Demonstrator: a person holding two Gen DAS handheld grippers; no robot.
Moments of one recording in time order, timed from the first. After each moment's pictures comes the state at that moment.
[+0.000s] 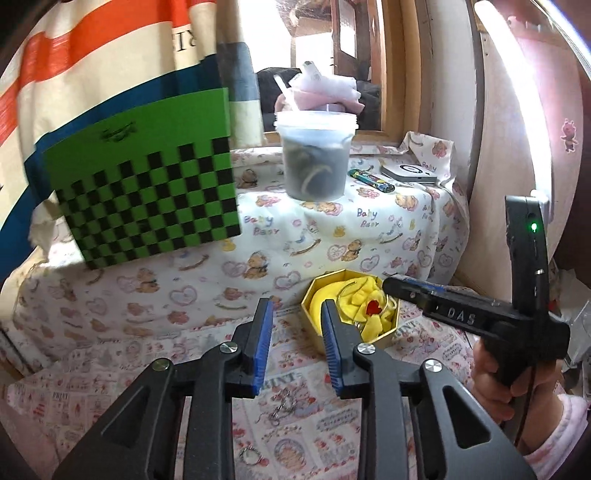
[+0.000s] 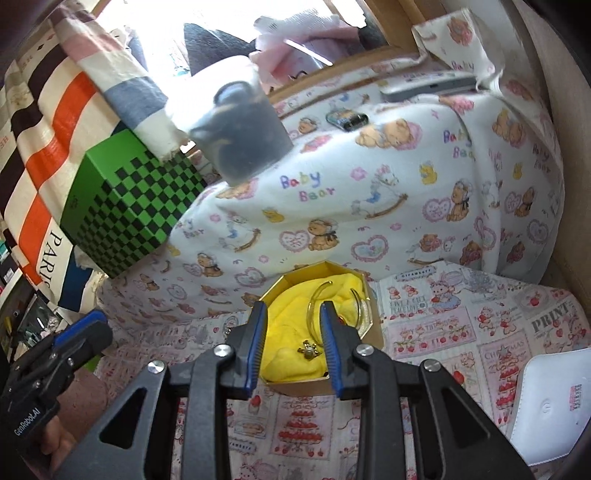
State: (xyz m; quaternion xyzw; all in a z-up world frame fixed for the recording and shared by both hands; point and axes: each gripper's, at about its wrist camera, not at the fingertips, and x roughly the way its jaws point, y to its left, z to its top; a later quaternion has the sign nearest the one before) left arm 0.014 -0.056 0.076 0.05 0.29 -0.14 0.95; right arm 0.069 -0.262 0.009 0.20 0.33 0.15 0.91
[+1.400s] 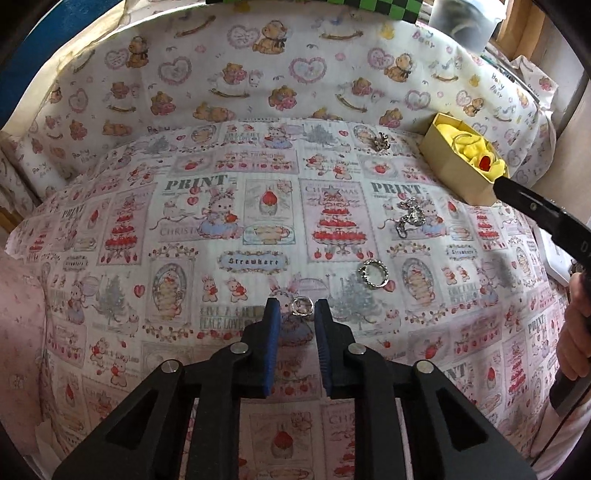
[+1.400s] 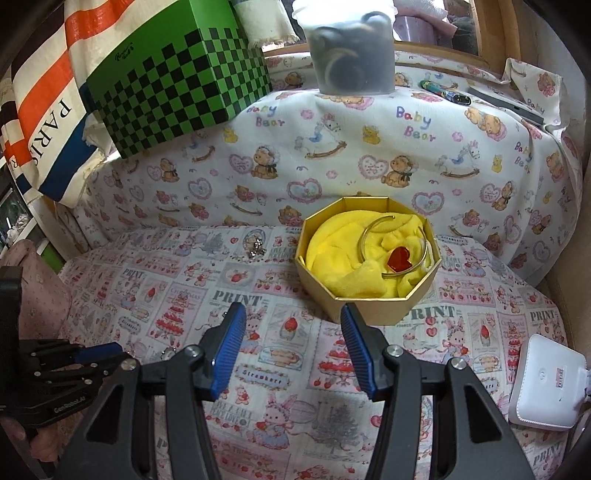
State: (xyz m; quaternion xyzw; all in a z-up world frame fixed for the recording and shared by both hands) left arm -0.011 0.046 -0.038 -0.02 0.53 -0.03 0.85; right arm 0.037 -0.174 -0.002 0.03 0.41 0.16 0.90
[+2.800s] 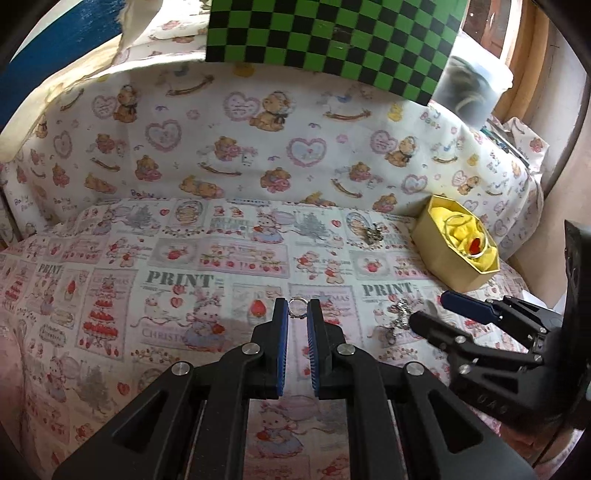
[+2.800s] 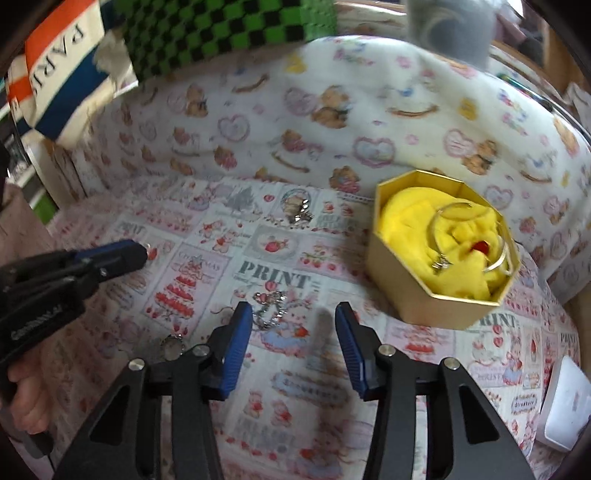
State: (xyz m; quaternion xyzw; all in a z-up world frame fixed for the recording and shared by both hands) left arm 0.034 0.063 -0.019 -0.07 0.43 -0.06 0.90; right arm 0.058 -0.105 -0.039 -0.06 0.46 0.19 0.87
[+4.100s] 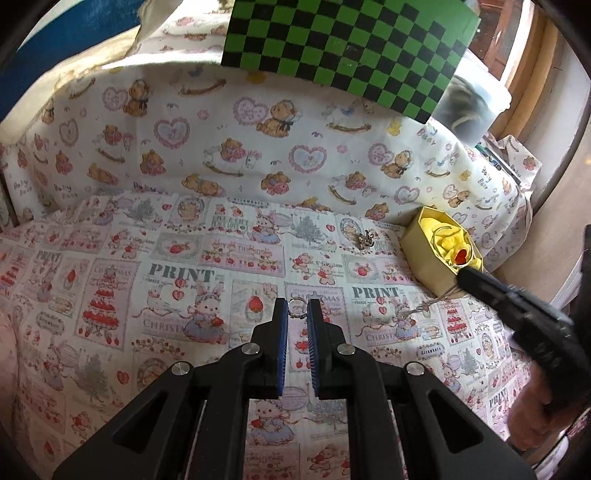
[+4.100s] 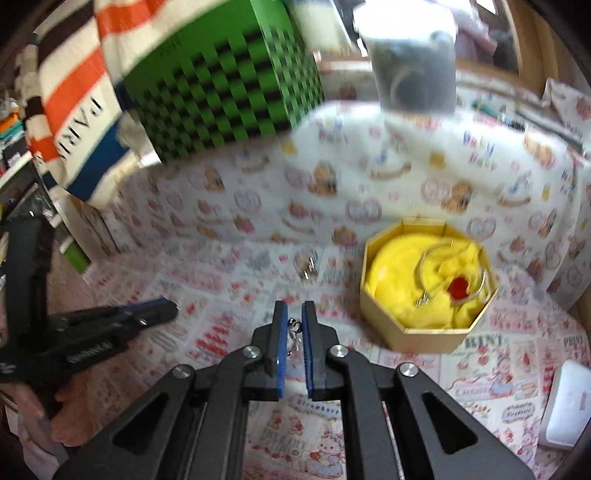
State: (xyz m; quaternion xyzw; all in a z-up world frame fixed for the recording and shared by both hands) left arm 0.023 0.067 -0.007 -0.10 0.42 -0.07 0.90; right arm 0.039 -0.142 0.009 0.04 0.37 0.23 0.90
